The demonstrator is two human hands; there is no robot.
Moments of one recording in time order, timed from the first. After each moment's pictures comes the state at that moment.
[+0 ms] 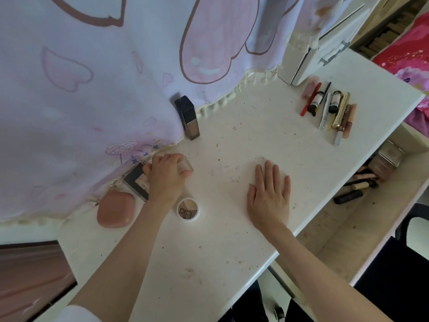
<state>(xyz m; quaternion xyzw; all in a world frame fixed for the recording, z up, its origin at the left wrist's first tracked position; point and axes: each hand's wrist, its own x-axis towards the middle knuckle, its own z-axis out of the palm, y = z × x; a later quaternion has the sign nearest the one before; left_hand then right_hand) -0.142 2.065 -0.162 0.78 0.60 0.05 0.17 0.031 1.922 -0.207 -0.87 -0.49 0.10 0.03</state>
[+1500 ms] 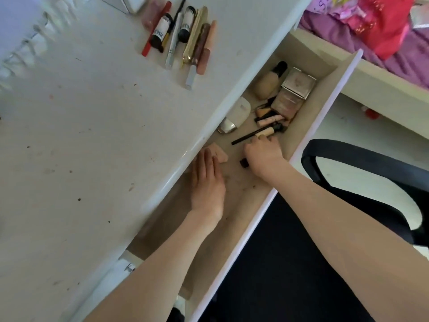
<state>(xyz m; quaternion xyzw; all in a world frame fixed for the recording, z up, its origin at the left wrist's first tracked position) 0.155 1.837 -0.292 0.91 0.37 -0.14 0.07 0.305 1.824 -0.268 -0.79 -0.54 0.20 -0.21</state>
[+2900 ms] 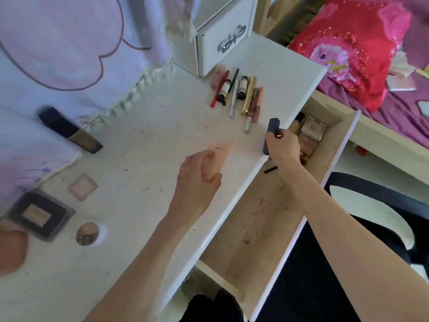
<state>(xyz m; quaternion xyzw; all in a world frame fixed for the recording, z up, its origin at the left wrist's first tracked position) 0.056 1.941 -0.142 0.78 0.44 0.15 0.42 0.254 1.895 -0.162 -0.87 -0.12 0.25 0.41</state>
